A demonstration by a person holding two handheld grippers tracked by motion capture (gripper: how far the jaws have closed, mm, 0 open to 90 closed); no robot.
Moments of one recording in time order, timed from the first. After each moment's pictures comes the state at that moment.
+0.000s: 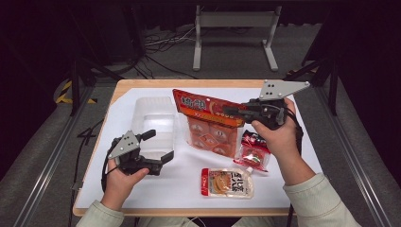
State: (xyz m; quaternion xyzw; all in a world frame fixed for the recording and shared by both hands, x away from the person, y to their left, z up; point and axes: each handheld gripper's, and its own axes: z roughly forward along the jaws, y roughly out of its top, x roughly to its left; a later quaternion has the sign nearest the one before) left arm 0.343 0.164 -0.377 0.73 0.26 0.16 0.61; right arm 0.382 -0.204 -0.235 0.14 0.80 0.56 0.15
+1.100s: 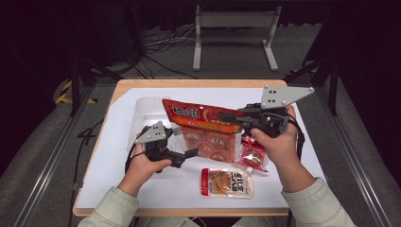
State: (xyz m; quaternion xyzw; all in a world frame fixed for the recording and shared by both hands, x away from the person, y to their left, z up) left arm 0.378 0.108 -0.379 0.75 0.18 0.06 0.63; right arm 0.360 -0.193 -0.227 0.09 0.79 0.59 0.14
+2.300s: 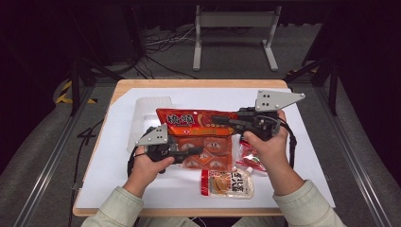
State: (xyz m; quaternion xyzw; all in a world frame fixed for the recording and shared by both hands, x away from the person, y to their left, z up) left arm 0.373 0.104 -0.374 0.76 0.10 0.03 0.65; right arm 0.363 -0.183 -0.245 0.11 0.77 0.62 0.12
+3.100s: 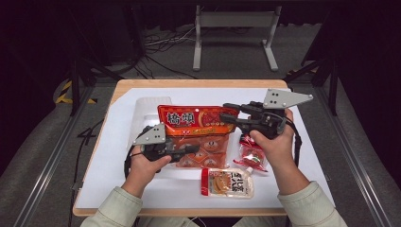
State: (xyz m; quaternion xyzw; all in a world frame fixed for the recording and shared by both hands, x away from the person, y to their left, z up) left arm 0.372 0.113 -0.367 0.77 0.11 0.04 0.63; right arm 0.371 -0.206 -0.255 0.16 0.76 0.62 0.15
